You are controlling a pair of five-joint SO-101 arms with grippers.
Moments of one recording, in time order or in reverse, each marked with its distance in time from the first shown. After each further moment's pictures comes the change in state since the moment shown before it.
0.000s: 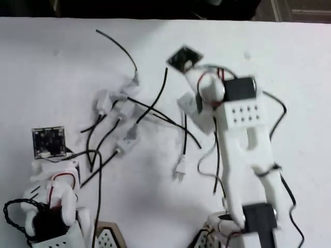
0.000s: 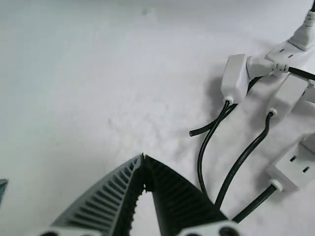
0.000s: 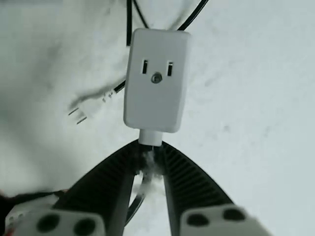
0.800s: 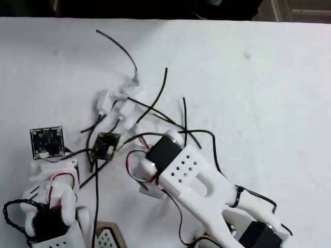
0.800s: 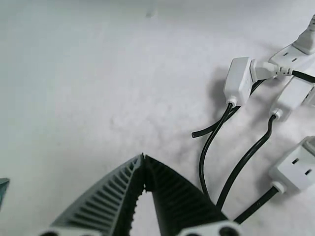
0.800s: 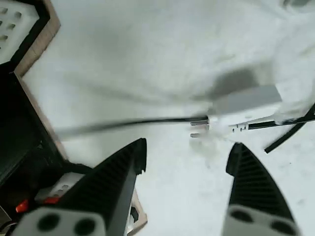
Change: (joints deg) left arm -0.4 0.0 0.0 -0.2 0.2; right arm -39.8 -8.4 19.0 -2.5 -10.6
